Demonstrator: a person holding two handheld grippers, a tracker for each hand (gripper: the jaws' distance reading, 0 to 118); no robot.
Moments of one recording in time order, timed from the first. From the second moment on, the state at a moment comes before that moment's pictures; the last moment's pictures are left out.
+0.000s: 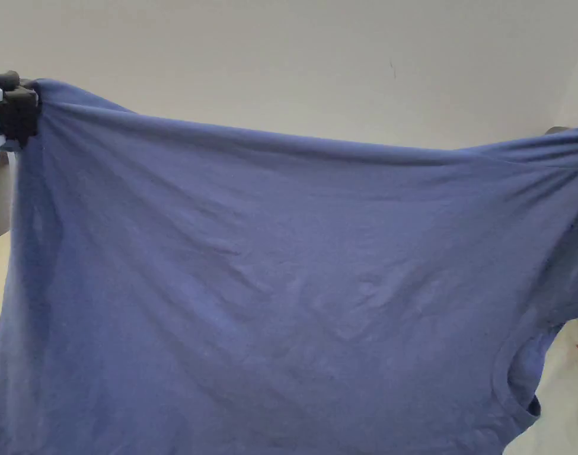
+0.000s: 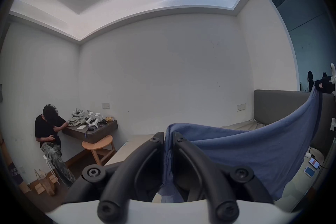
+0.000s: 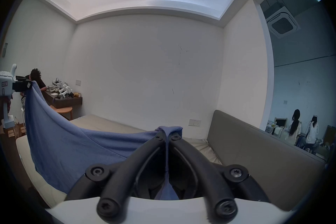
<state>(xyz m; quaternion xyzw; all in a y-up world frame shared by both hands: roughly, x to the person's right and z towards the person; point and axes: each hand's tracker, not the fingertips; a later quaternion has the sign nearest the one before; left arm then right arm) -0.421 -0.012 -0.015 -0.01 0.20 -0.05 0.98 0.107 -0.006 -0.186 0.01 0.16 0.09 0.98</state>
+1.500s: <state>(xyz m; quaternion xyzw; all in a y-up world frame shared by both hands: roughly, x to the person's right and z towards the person) -0.515 0.008 -0.411 -0.11 0.23 -0.03 0.97 -0.023 0.023 -0.545 0.00 0.05 0.18 0.98</state>
